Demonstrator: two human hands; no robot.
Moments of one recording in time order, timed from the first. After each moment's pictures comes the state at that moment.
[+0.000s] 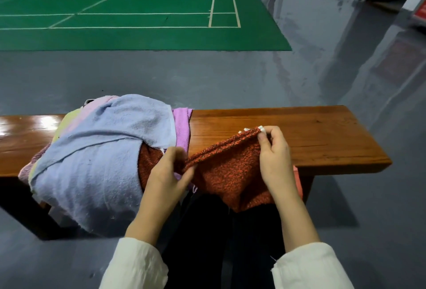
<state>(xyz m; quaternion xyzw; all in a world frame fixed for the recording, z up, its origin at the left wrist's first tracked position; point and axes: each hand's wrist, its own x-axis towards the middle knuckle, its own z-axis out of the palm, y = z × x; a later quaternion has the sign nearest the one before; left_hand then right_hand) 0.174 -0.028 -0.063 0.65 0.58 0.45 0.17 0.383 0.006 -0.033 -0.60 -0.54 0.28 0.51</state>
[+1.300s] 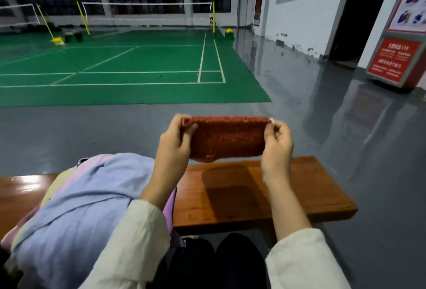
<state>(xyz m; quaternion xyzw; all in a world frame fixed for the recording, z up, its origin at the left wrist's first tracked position) 0.235 0.052 0.102 0.67 0.45 0.57 0.12 0.418 0.058 0.089 -0.49 -0.42 0.26 0.72</state>
